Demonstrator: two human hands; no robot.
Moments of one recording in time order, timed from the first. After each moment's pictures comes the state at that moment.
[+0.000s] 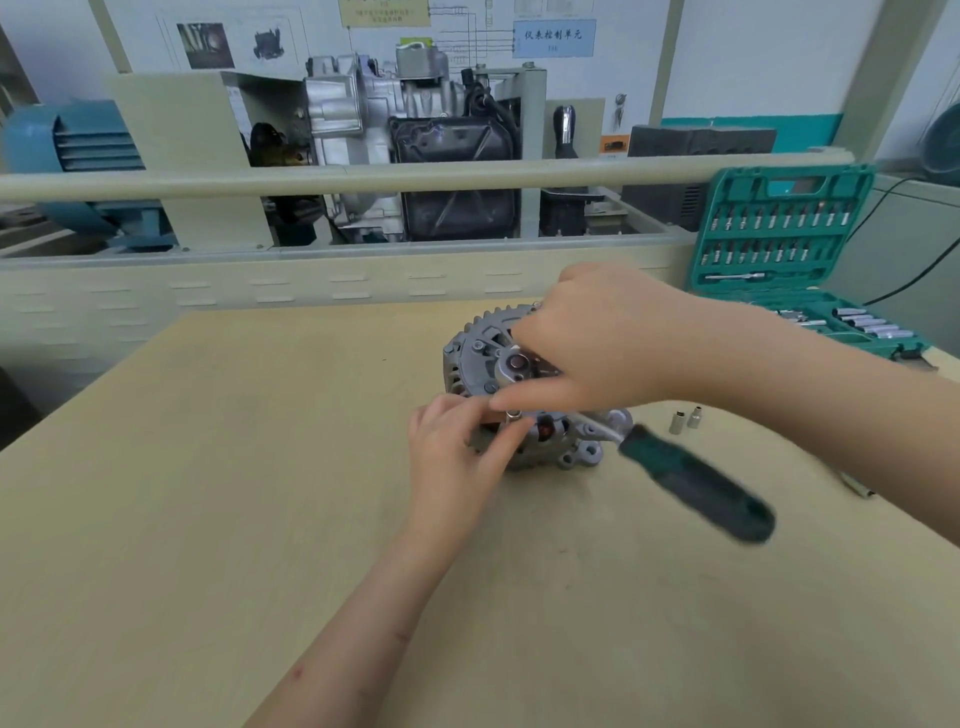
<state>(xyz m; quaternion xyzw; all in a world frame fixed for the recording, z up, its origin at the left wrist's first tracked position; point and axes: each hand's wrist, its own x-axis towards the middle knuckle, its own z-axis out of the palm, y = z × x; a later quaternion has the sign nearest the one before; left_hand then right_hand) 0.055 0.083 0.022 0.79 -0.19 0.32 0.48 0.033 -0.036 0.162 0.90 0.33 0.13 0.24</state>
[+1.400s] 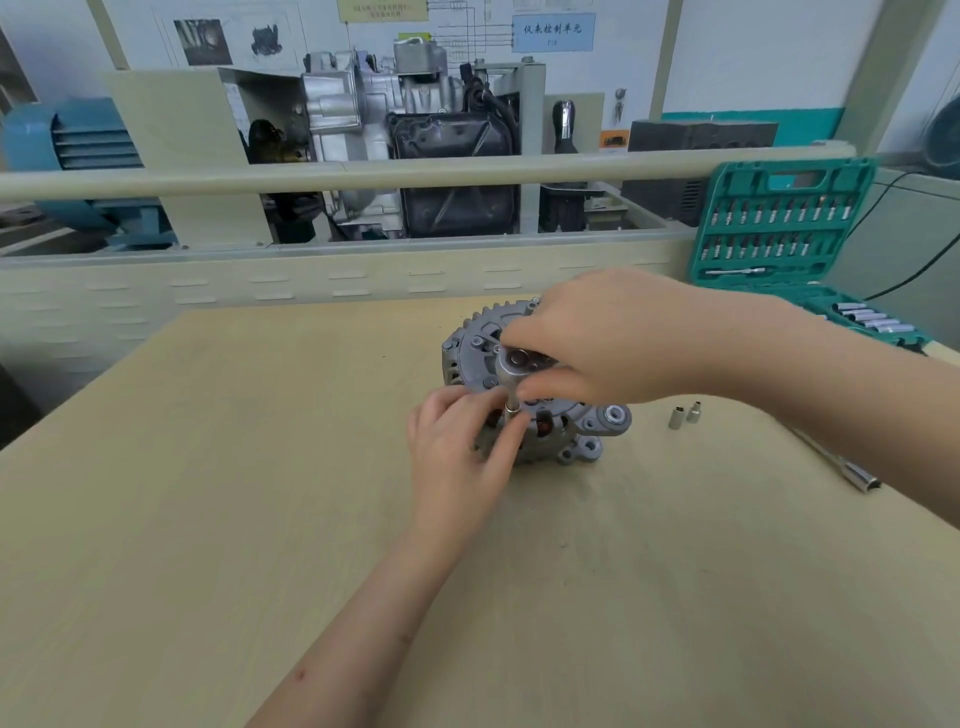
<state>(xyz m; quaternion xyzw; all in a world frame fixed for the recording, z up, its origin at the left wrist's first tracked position) 0.050 0.079 0.020 0.78 -0.21 0.38 0.44 0.032 -0.041 0.162 0.92 0.32 0.10 0.22</state>
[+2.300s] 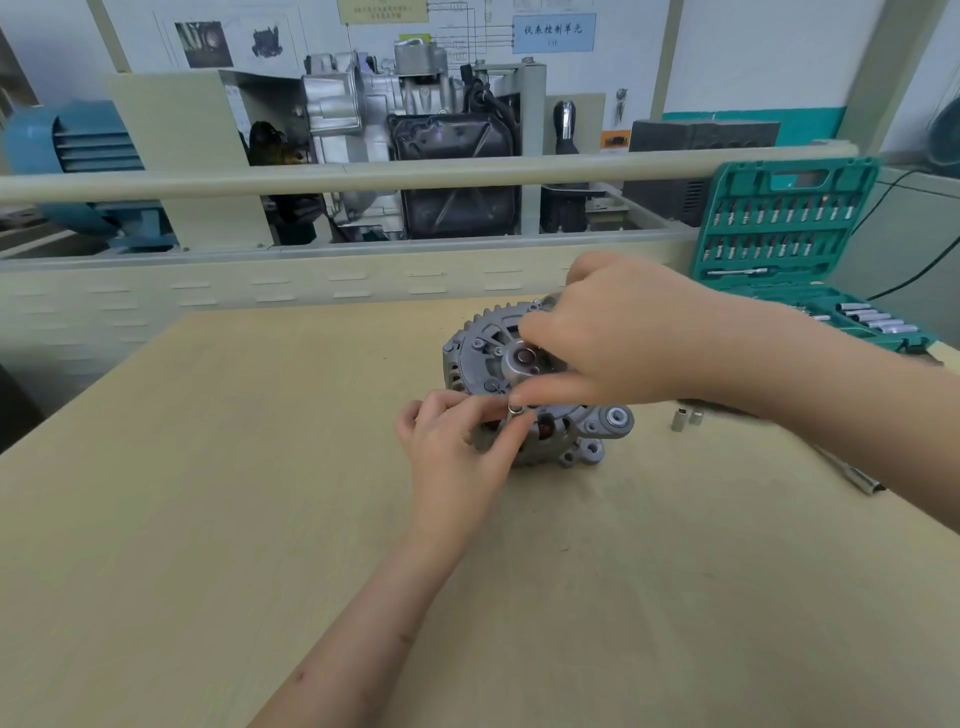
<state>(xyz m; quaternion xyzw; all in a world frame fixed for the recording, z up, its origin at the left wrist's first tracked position) 0.052 0.077 0.023 0.78 -0.17 0.36 0.48 0.031 -0.045 0.163 0.88 0.35 0.15 0.29</state>
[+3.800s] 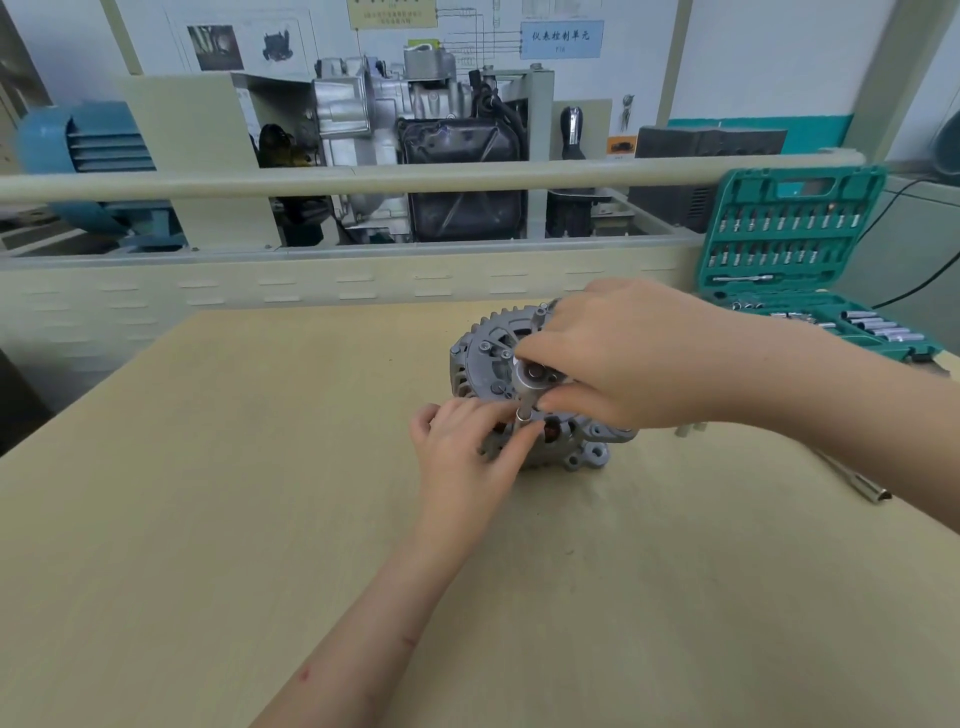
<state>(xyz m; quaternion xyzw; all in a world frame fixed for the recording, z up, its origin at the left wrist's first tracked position) 0.052 0.080 0.019 0.81 -0.20 0.35 0.43 0.026 -0.045 0.158 0.89 0.36 0.12 0.26</state>
